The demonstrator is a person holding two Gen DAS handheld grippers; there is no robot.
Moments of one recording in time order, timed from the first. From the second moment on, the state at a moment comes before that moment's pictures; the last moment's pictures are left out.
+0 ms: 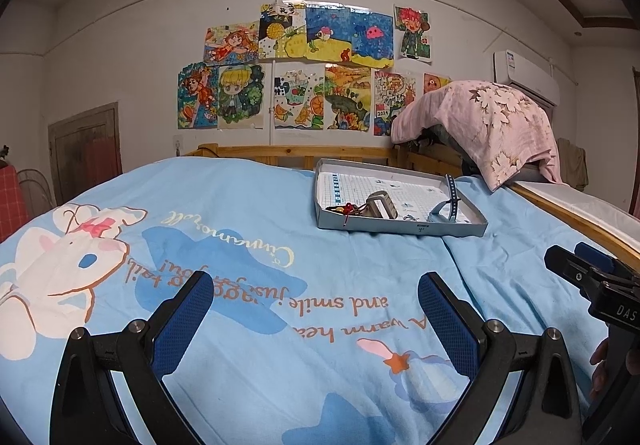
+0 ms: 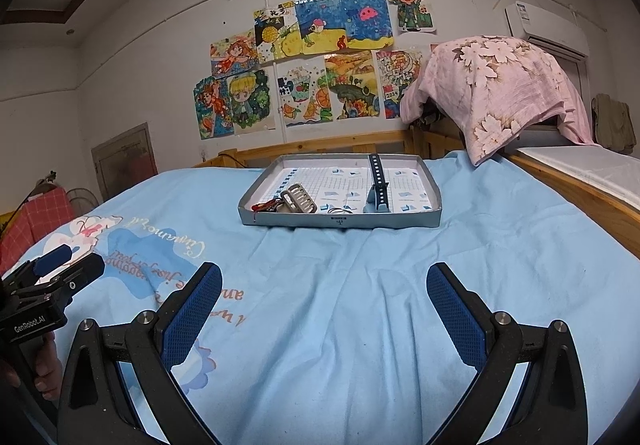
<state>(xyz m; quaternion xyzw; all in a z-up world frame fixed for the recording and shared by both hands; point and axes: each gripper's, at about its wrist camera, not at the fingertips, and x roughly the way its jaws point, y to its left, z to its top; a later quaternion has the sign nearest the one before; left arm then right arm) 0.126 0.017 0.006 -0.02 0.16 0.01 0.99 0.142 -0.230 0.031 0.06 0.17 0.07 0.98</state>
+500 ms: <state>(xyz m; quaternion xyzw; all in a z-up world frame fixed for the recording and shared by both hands) 0.133 0.019 0.005 -0.01 0.17 0.01 0.98 0.145 -0.231 0.028 0.07 0.17 0.07 0.98</state>
